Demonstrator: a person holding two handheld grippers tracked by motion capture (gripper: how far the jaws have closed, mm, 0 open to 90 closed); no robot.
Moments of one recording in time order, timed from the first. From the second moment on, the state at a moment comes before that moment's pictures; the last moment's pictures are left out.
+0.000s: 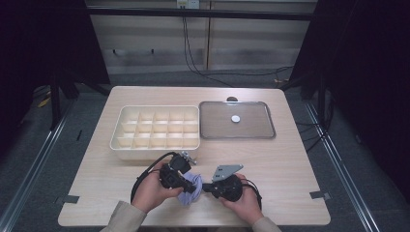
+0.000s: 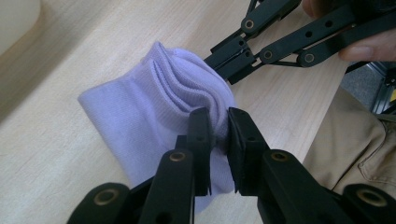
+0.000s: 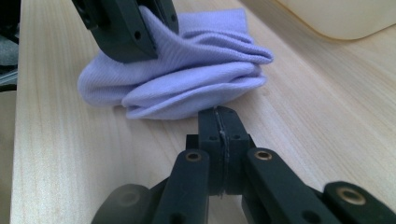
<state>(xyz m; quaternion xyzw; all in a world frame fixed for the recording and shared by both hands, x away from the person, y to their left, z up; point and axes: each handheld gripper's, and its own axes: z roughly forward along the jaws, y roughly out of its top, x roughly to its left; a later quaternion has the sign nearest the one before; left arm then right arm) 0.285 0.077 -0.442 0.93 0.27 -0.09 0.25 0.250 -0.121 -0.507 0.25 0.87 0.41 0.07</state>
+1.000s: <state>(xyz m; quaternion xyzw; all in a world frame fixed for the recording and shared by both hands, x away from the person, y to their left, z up) 0.281 0.073 -0.455 0.93 0.28 -0.09 0.24 0.250 -0.122 -0.506 0.25 0.88 0.41 0.07</state>
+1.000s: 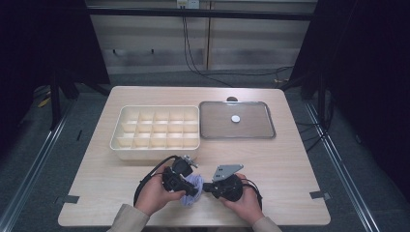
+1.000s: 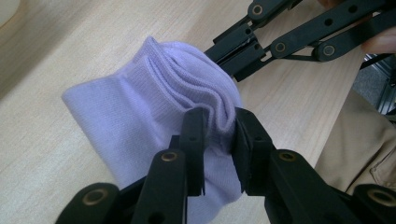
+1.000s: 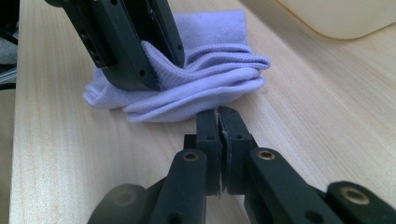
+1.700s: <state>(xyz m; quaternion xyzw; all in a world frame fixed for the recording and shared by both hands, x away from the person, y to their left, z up) 0.281 0.073 -0.453 0.93 0.27 -0.08 0.25 0.251 -0.128 -0.505 0.26 0.87 0.41 0.07</state>
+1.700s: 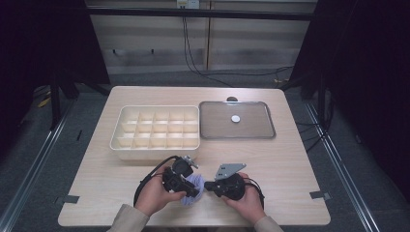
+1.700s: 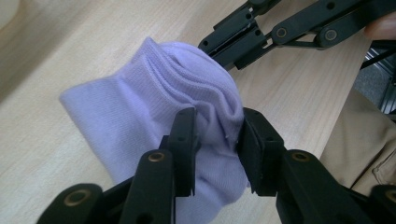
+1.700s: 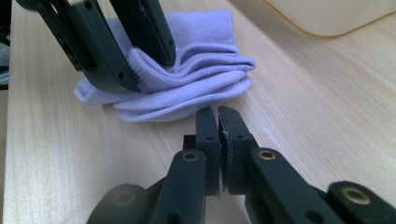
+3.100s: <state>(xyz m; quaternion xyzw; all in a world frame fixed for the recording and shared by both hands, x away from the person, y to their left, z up) 0.298 0.114 -0.440 0.90 0.34 -0.03 0.26 0.251 -0.126 -0.506 0.25 0.88 0.40 0.07</state>
